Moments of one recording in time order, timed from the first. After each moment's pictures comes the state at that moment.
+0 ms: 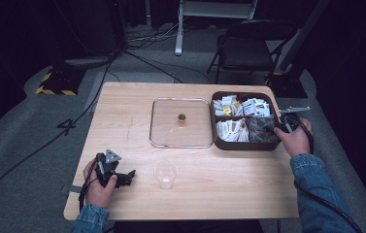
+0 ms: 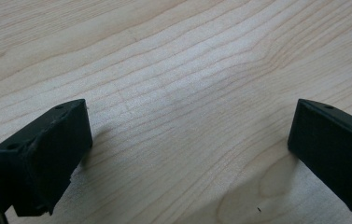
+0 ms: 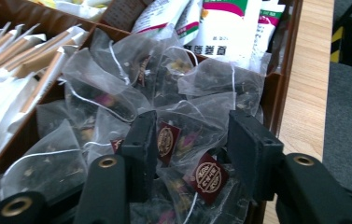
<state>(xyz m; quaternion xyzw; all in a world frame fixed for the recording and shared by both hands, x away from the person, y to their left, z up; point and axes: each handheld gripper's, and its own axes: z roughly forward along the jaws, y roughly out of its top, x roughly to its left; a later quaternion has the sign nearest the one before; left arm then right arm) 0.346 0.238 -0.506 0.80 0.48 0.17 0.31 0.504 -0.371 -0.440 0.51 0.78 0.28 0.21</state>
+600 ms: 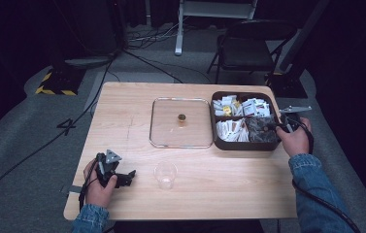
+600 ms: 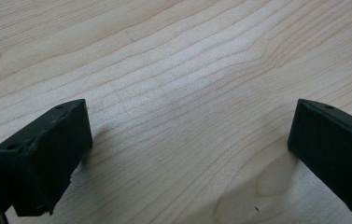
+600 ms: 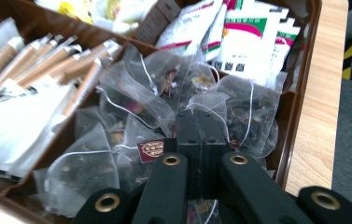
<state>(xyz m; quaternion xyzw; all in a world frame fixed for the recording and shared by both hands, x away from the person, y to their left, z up) 0.346 0.238 -0.506 0.80 0.48 0.17 0.31 0.495 -0.366 -0.428 0.49 0.79 0.31 0.21</state>
